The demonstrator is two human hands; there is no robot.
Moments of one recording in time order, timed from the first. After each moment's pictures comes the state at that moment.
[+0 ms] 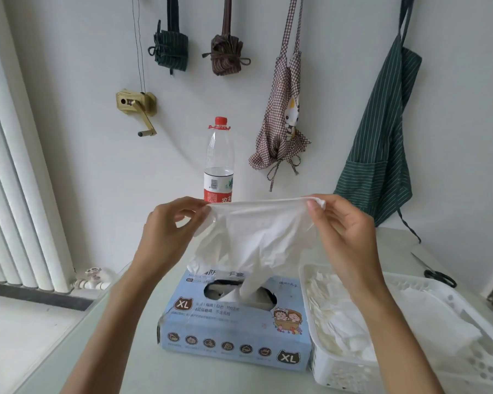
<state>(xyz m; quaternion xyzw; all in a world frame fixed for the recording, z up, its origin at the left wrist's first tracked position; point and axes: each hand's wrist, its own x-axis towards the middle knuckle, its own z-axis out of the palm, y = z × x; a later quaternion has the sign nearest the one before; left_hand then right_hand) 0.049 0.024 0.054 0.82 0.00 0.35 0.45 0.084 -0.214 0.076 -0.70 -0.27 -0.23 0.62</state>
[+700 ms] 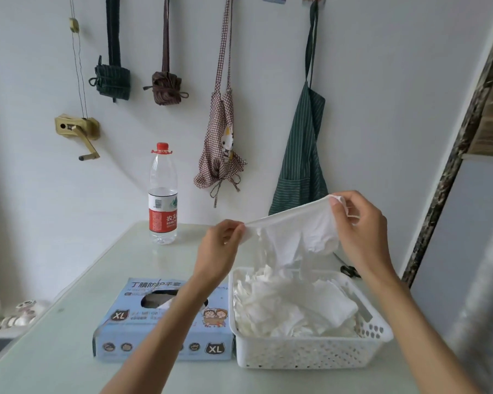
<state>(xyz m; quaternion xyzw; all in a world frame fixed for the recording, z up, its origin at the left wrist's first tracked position) 0.082 -0.139 0.065 0.78 -0.07 0.26 0.57 0.066 -0.356 0.127 -0.78 -0.13 -0.39 0.47</state>
